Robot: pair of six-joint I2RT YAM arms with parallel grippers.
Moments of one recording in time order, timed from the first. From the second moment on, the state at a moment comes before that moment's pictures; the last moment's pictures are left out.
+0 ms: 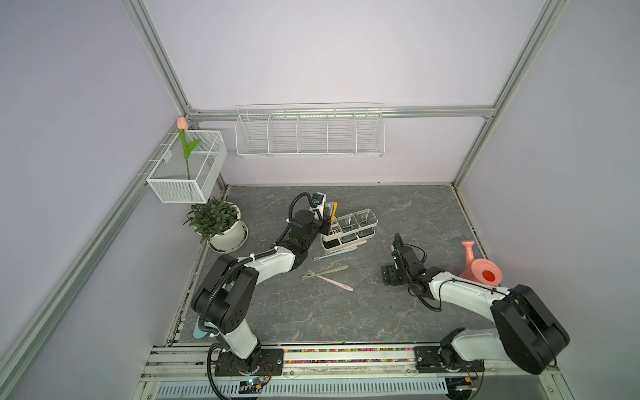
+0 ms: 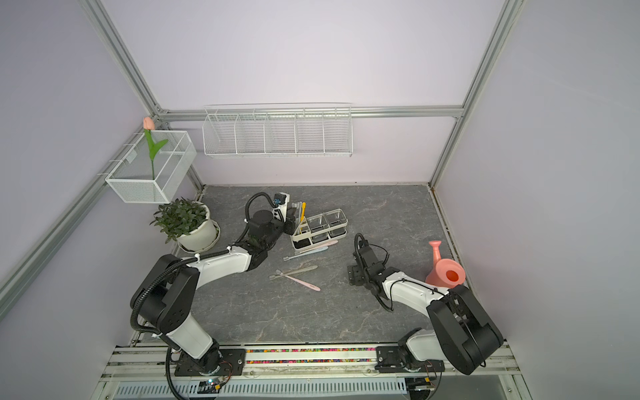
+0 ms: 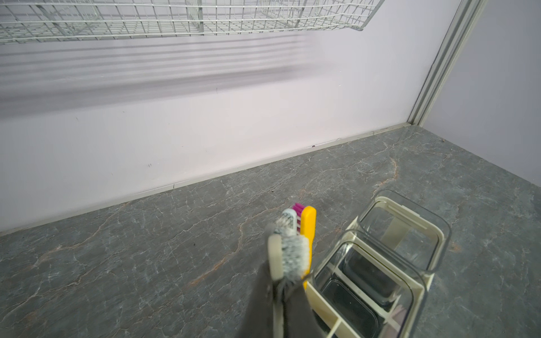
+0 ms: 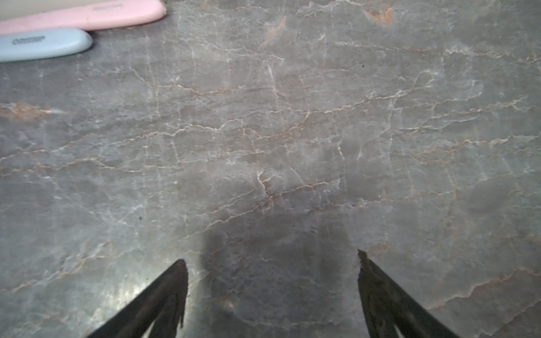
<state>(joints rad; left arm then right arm) -0.58 1.68 0.90 0.60 -0.08 -0.02 0.55 1.36 0.54 -0.17 0.24 0.31</state>
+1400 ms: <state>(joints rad) -0.59 1.71 0.86 0.67 -0.01 0.03 0.55 1.38 0.55 -0.17 0.24 0.31</state>
